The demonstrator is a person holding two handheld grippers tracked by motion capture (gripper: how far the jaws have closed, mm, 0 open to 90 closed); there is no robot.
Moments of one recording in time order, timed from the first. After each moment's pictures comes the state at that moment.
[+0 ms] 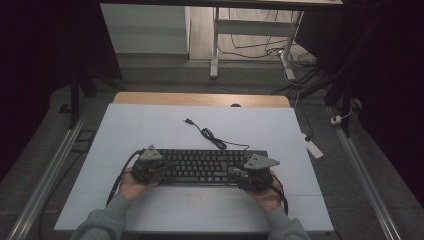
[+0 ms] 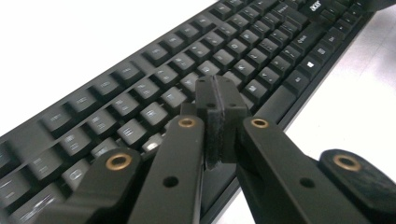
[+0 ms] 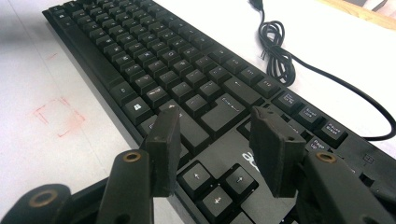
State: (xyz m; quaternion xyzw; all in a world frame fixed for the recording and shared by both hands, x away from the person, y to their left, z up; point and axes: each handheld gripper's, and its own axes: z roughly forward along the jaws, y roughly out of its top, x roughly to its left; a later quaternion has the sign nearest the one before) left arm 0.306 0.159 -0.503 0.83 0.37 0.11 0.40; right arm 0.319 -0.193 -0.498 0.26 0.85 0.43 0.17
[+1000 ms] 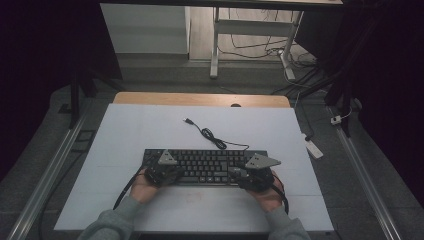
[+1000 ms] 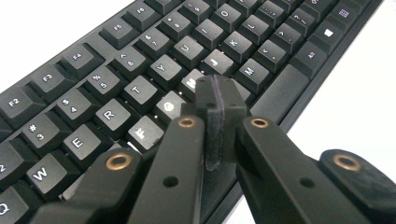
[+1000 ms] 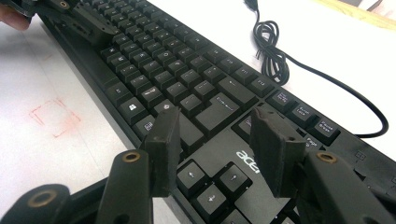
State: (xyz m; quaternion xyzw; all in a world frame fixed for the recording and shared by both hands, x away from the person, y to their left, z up) left arm 0.312 0.134 -0.522 0.86 0.36 0.12 0.35; right arm 0.320 -0.196 -0.497 0.27 0.84 0.43 0.17
